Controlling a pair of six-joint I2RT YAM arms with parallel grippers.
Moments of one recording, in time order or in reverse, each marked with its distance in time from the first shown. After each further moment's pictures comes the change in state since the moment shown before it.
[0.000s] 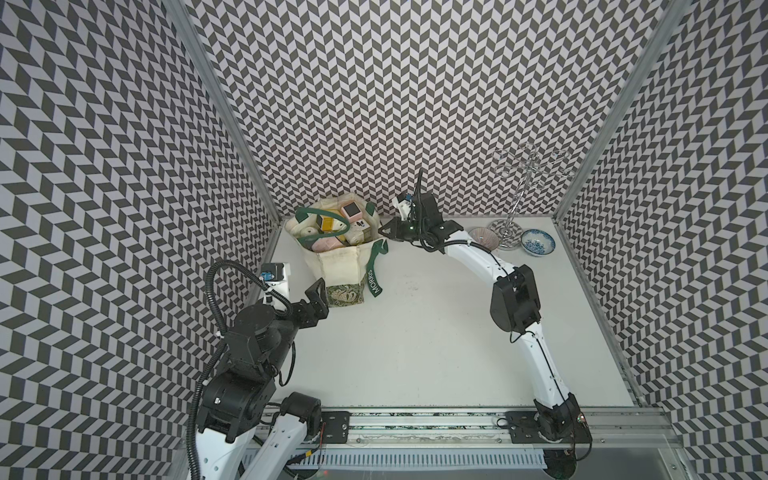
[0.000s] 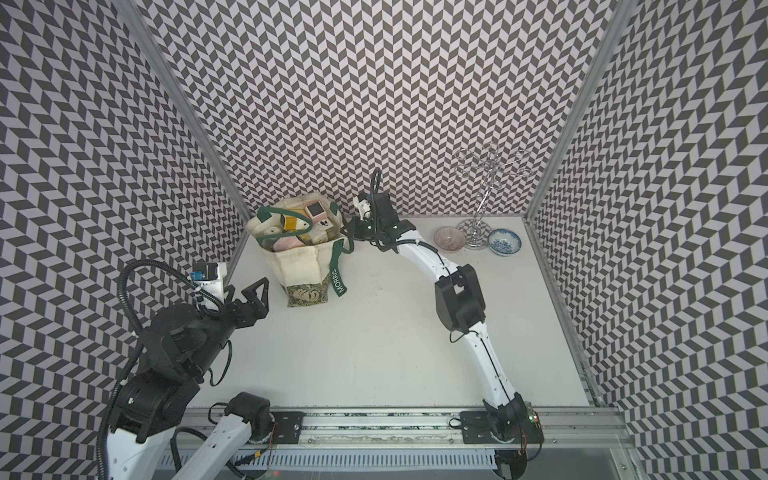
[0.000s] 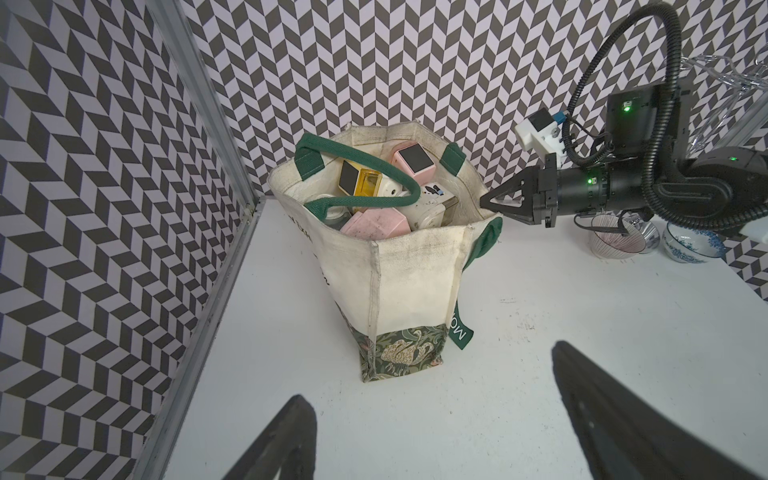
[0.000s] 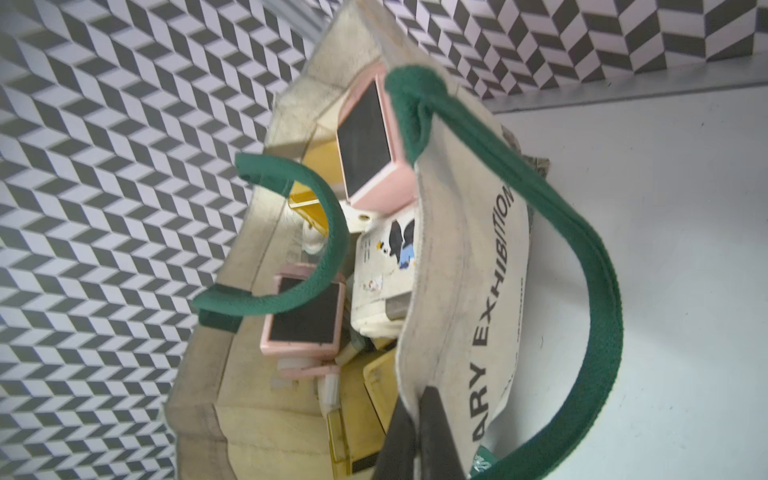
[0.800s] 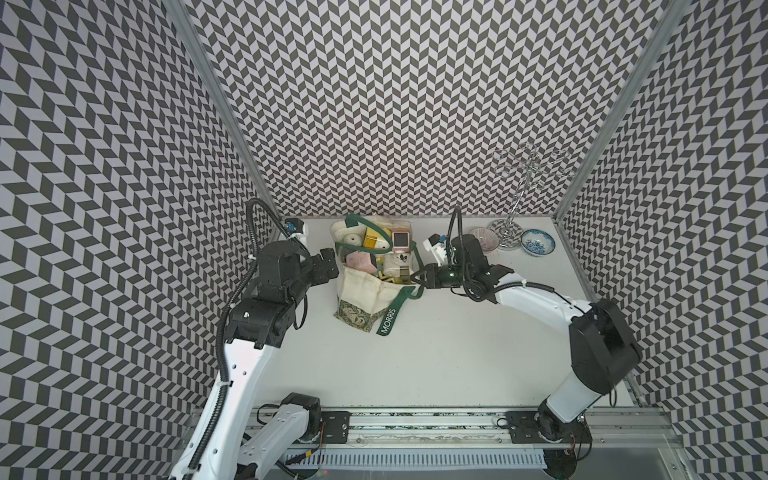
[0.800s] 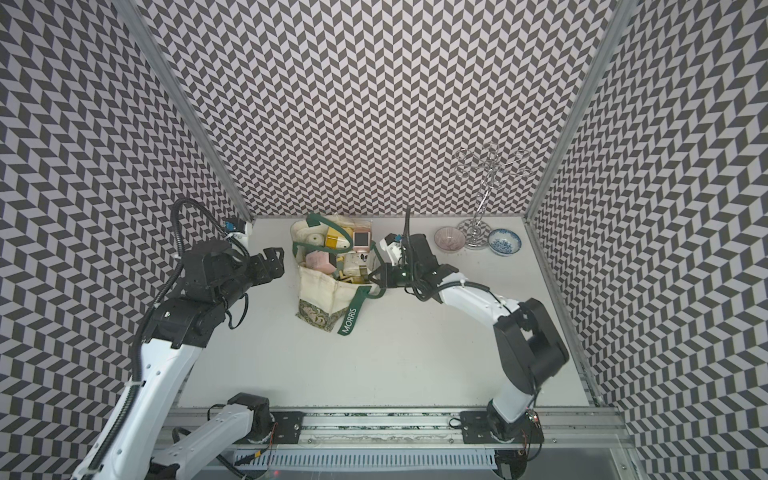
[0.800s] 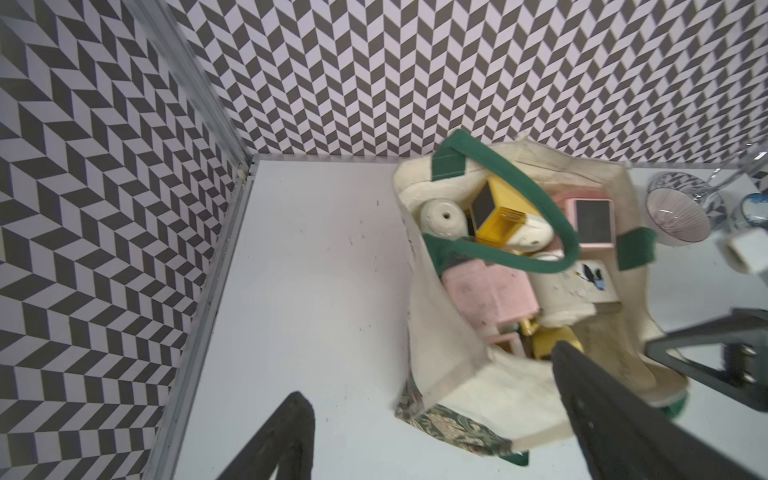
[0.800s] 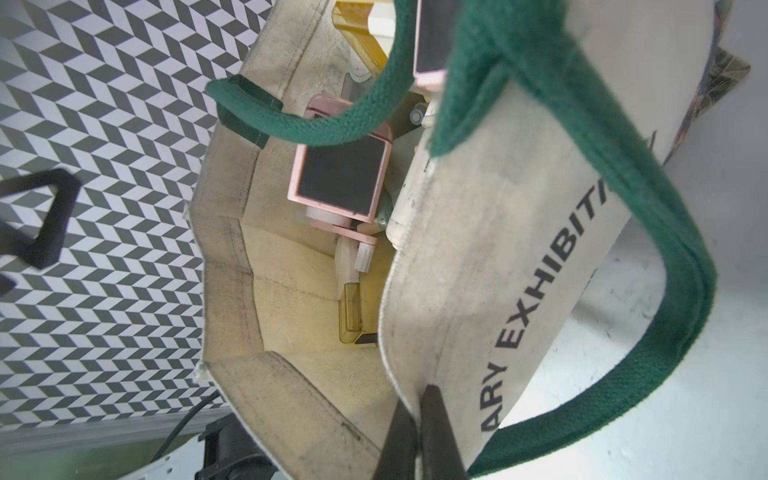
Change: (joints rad) left arm 0.098 0.478 0.252 -0.002 0.061 0.037; right arm 0.003 -0.784 -1.115 0.224 -0.040 -0.072
